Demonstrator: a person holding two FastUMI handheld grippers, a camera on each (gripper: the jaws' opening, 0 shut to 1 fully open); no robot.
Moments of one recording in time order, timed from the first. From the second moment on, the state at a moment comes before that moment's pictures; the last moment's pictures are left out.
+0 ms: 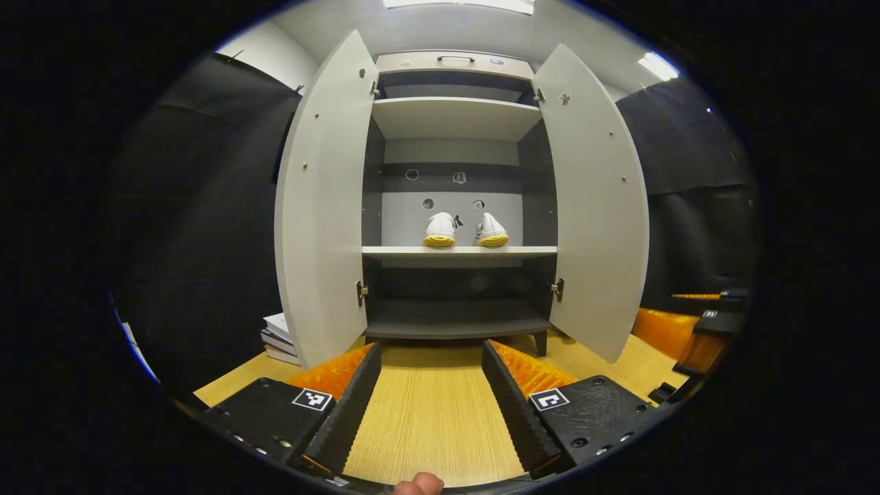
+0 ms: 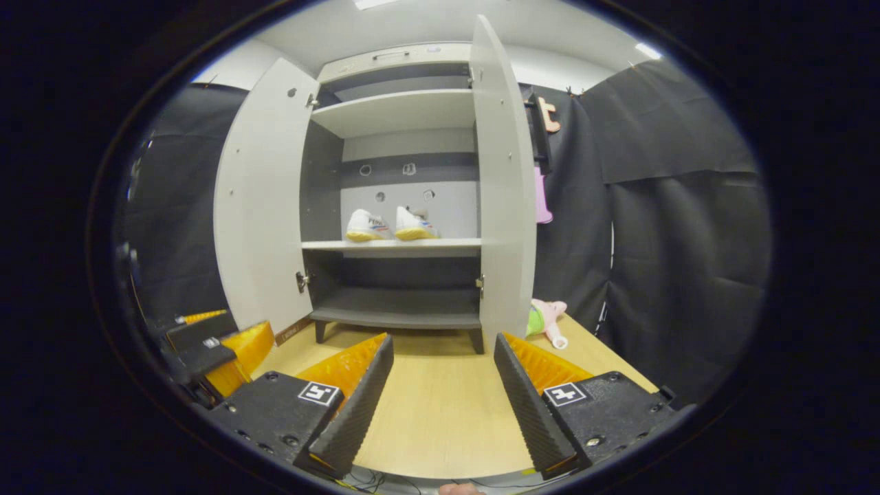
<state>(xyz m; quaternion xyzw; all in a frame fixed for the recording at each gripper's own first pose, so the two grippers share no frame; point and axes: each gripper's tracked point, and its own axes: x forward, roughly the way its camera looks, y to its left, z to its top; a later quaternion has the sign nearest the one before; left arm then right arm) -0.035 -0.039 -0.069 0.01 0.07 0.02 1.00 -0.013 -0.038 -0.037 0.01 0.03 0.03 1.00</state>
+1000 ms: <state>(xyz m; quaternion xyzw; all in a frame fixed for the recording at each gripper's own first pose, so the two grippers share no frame) -0.031 -0.042 -0.072 0.03 0.08 0.01 1.00 0.118 -0.248 0.178 0.06 -0.03 -0.09 0.99</state>
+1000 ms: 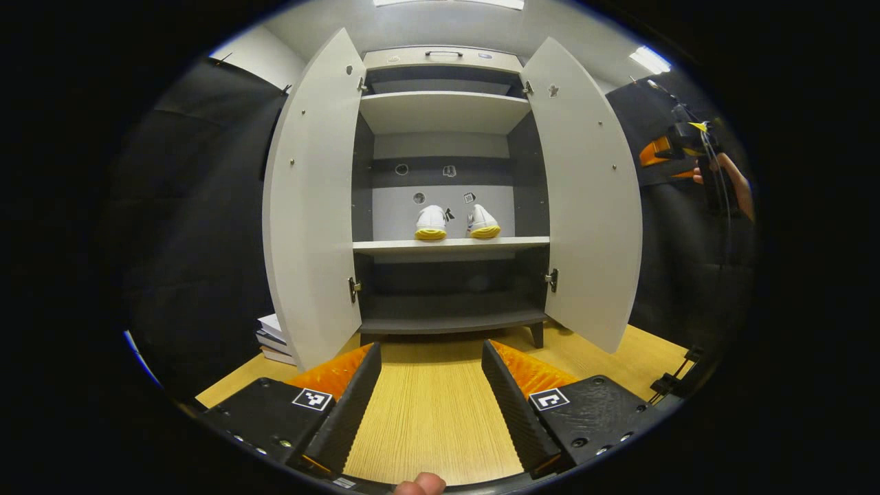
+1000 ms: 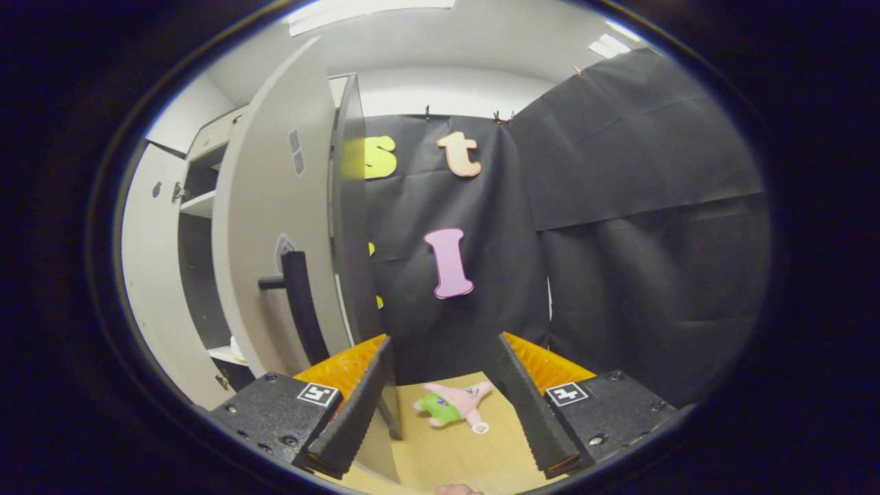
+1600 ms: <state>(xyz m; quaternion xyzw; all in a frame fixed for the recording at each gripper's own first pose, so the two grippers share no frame) -0.027 -0.023 -0.074 0.03 0.08 0.03 1.00 0.154 -0.209 0.186 0.05 -0.01 -0.04 1.00</state>
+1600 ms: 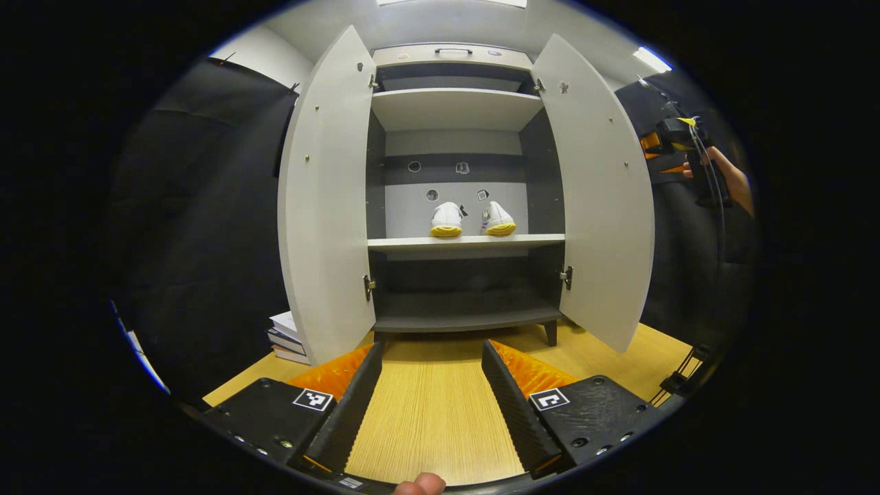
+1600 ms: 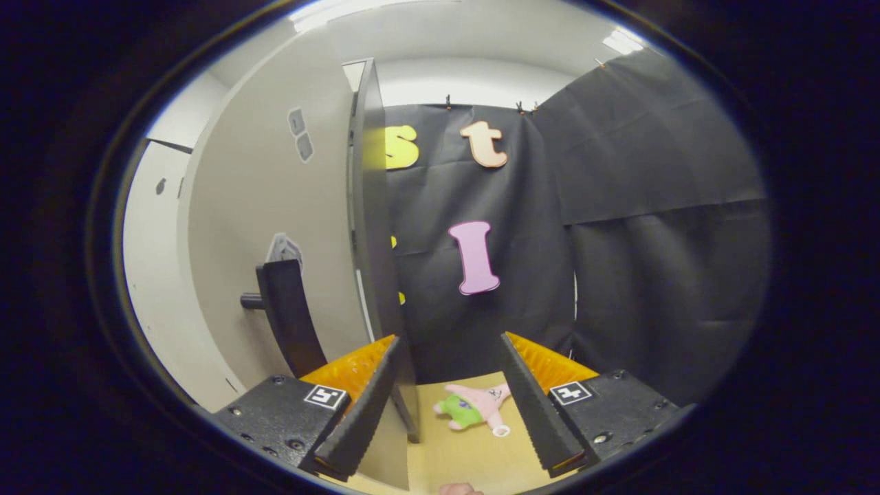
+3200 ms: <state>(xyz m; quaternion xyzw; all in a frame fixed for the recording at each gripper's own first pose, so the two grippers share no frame) -0.037 0.010 -0.084 0.02 0.10 0.06 0.99 0.118 -0.059 0.171 0.01 -0.07 0.04 1.00</state>
